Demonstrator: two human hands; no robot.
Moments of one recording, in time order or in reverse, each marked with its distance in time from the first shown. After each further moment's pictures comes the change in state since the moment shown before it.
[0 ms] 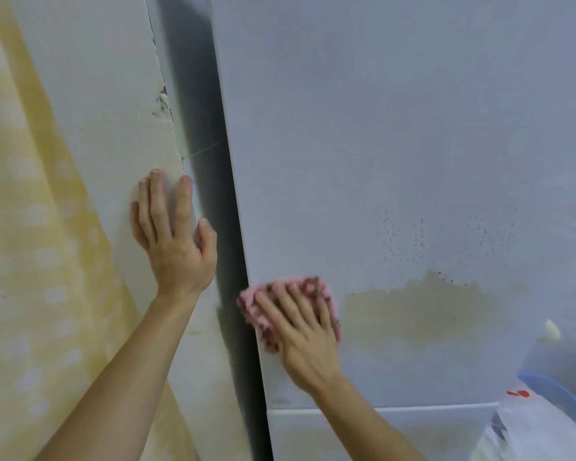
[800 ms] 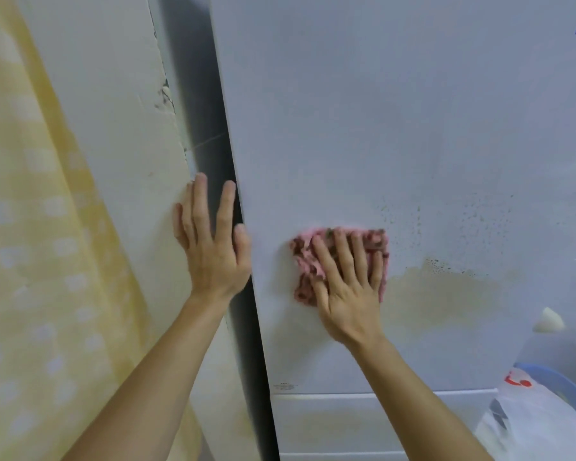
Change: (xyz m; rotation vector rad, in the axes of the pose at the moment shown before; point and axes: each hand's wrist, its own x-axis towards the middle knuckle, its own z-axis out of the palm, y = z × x) left_hand -0.018 0.049 -0.005 -0.092 -0.099 0.016; right_hand 0.028 0.055 -0.034 0.018 0.111 0.218
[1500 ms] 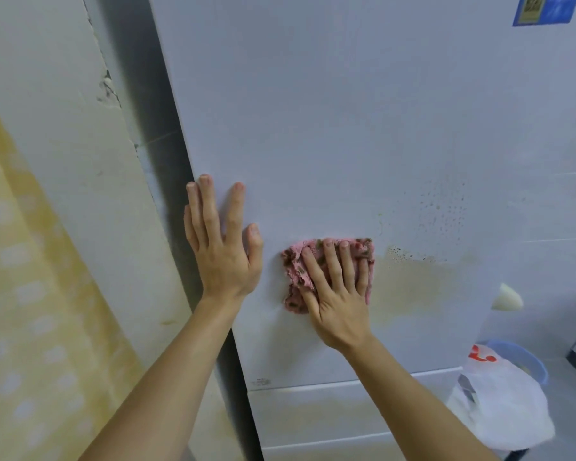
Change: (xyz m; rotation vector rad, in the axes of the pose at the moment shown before) left_hand -0.010 0.059 0.029 -0.069 0.007 0.005; right_hand -0.033 0.037 -0.002 -0.068 -0.037 -0.007
